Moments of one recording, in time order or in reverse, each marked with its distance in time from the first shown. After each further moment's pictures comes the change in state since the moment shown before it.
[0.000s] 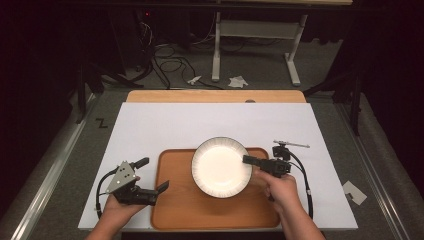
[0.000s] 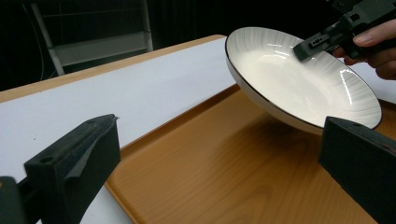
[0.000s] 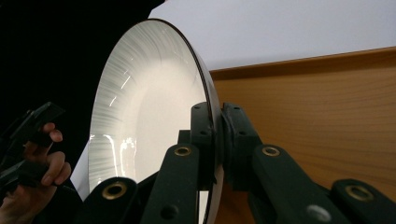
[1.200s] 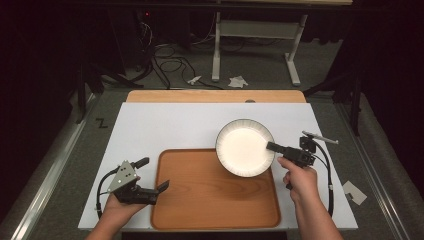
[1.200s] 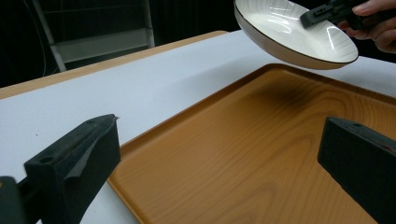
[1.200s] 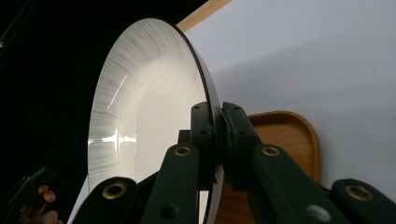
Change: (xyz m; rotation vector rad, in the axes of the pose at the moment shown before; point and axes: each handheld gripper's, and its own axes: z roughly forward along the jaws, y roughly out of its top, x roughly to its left) left arm 0.002 -0.002 0.003 0.015 0.009 0.001; right arm -0.038 0.030 -0.046 -0.164 -0.066 0.114
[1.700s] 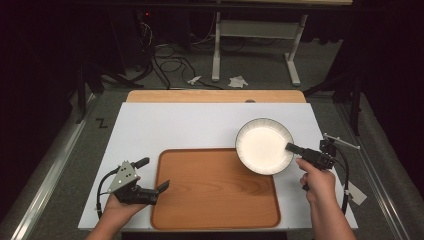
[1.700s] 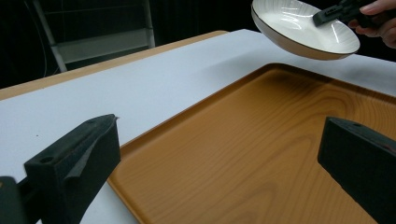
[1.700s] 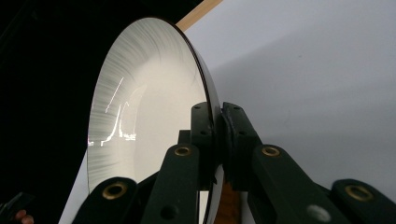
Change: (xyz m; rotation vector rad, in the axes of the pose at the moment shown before) left arm 0.000 0.000 0.000 0.000 0.004 0.001; right arm -0.037 0.009 -0.036 -0.069 -0.078 0.062
